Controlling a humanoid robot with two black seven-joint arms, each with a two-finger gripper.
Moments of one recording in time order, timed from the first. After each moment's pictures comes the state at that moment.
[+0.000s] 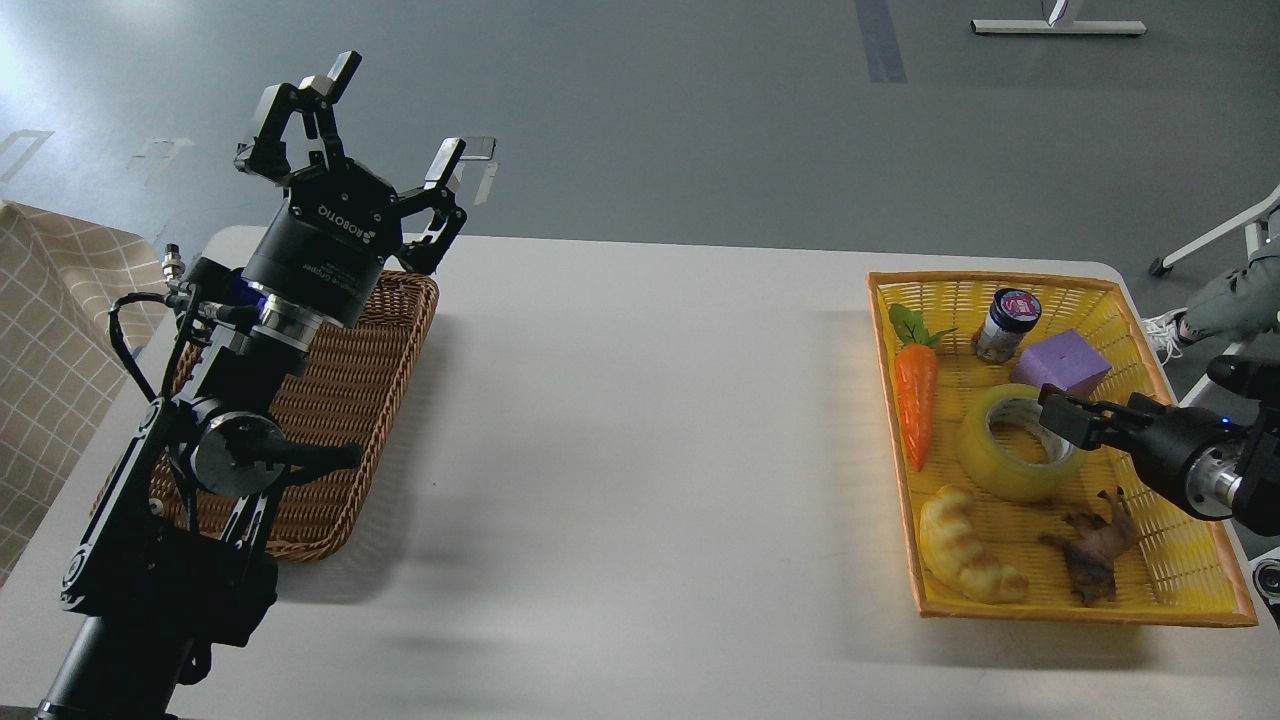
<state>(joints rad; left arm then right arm) -0.22 0.11 -1.52 -1.49 0.62 -0.39 -0.09 0.12 -0.52 1.36 1.41 -2.18 0.49 -0.03</state>
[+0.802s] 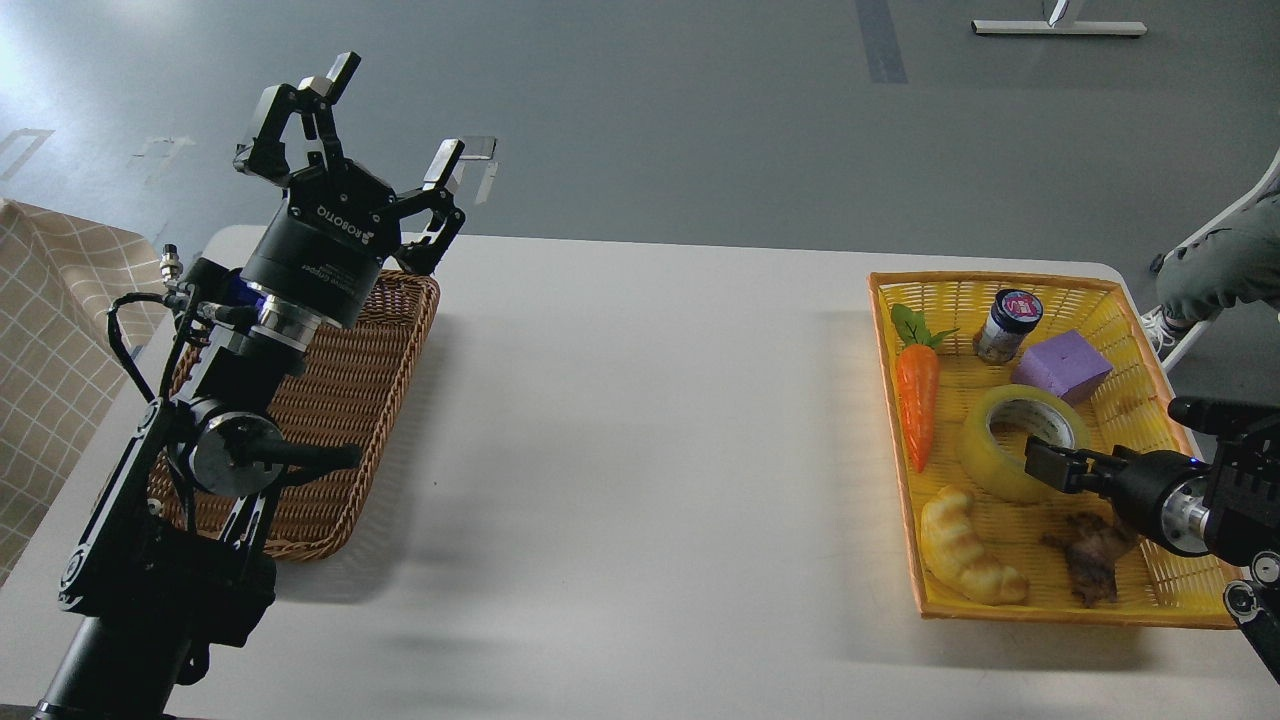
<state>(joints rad) -0.22 0.12 -1.52 -1.49 0.62 -0.39 -0.09 0.15 -0.52 1.25 1.28 -2.18 0.49 -0.03</state>
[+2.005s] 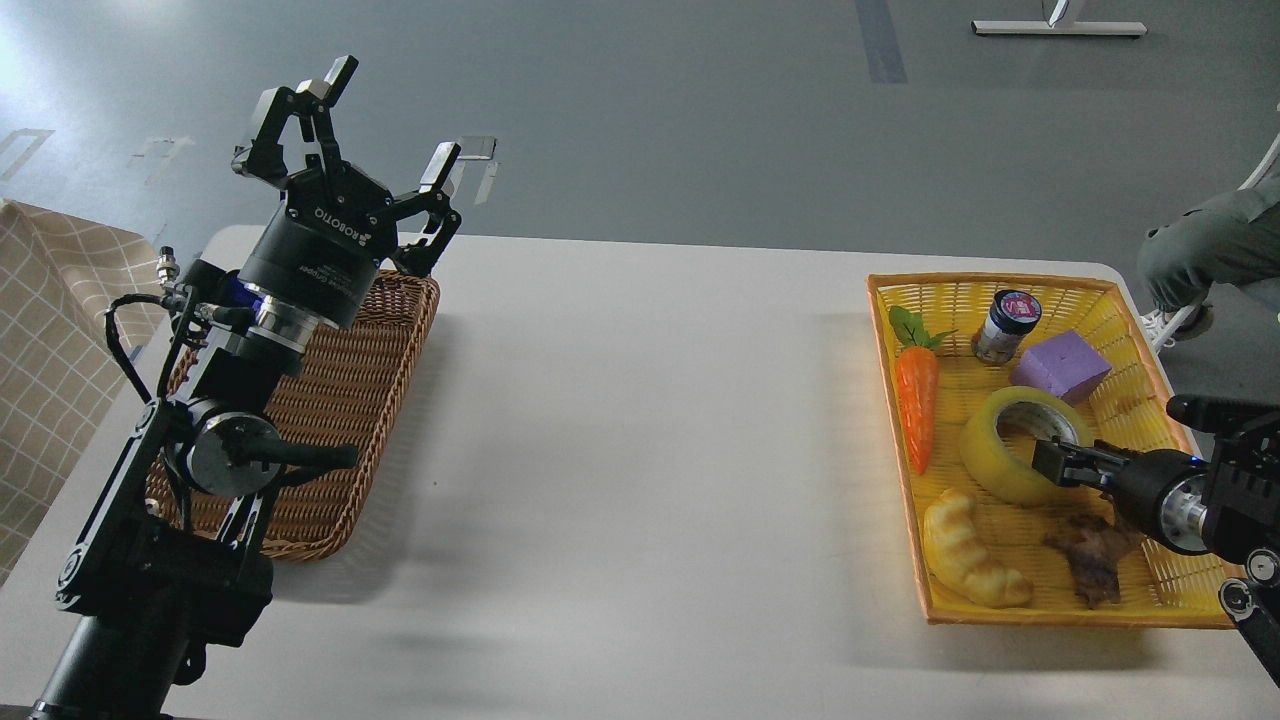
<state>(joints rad) -0.22 0.12 -1.52 -1.48 0.62 -0.39 -0.09 0.15 -0.51 1.24 1.28 -2.18 0.49 -0.07</state>
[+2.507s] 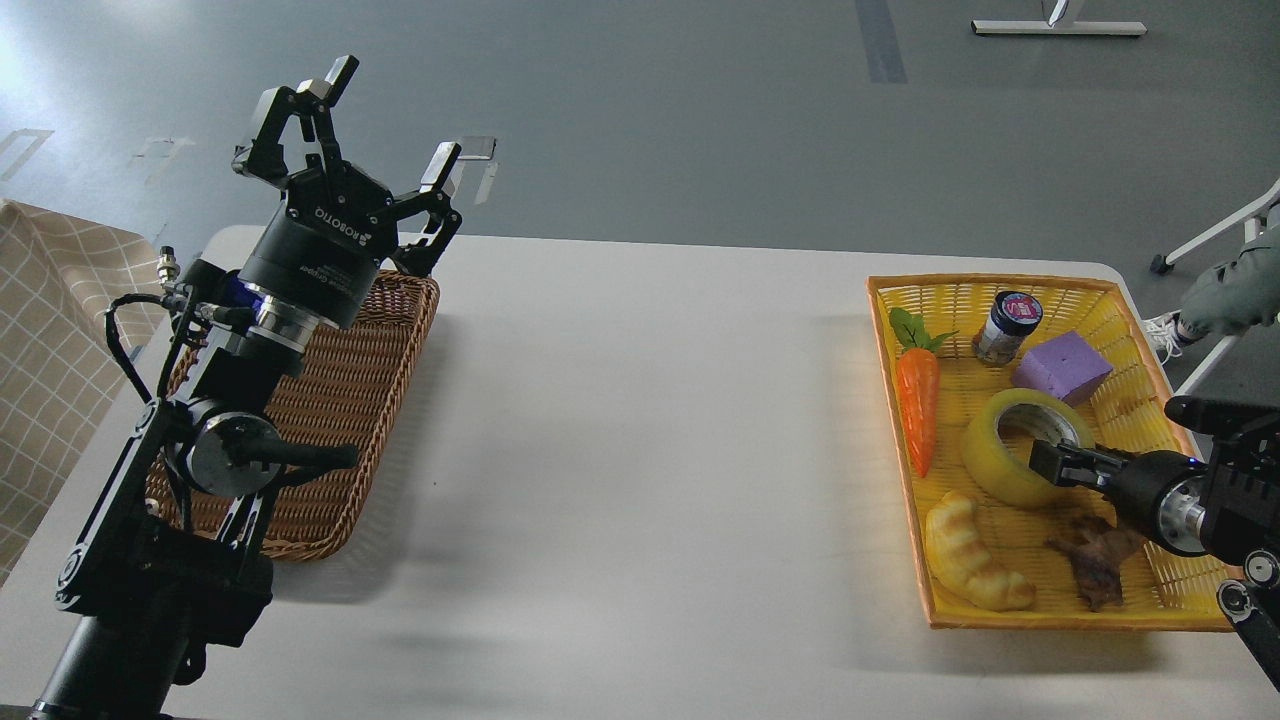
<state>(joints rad) -0.22 0.12 -1.52 -1.48 0.62 -0.39 -0.09 0.15 -0.51 1.25 1.28 -2.18 0.49 -0.07</state>
